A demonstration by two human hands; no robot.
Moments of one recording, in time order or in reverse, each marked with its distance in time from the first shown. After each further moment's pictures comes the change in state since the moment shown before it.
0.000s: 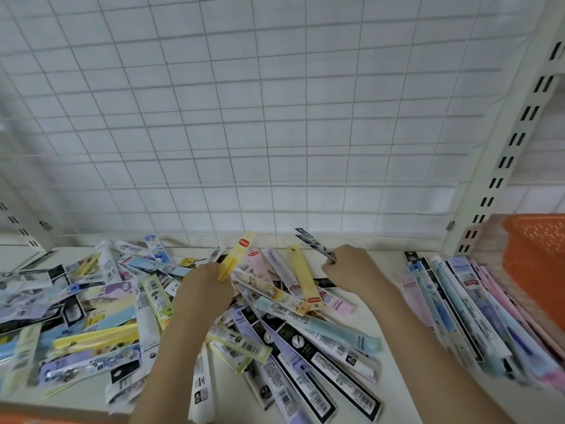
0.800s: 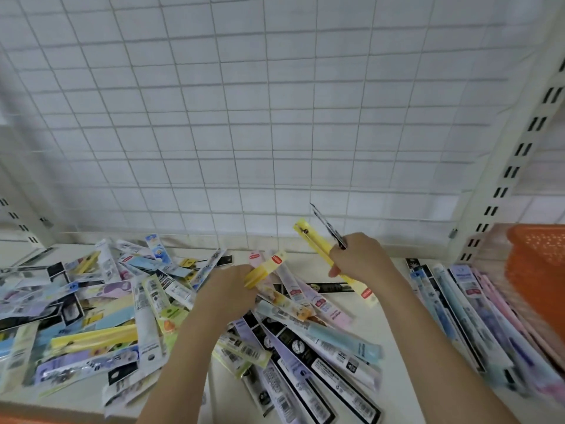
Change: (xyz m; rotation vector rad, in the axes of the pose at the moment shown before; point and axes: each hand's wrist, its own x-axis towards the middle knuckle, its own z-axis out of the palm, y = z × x) left_hand 0.011 0.014 0.016 0.117 -0.236 0.230; right_hand -0.006 -0.011 -0.031 0.229 0.036 0.020
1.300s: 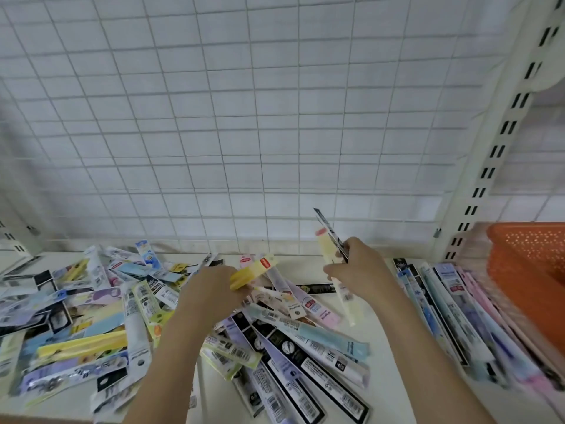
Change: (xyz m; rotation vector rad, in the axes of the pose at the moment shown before) left_hand -0.007 0.001 -0.011 0.087 0.045 0.010; right_hand -0.024 0.016 -0.003 0.071 0.096 -0.001
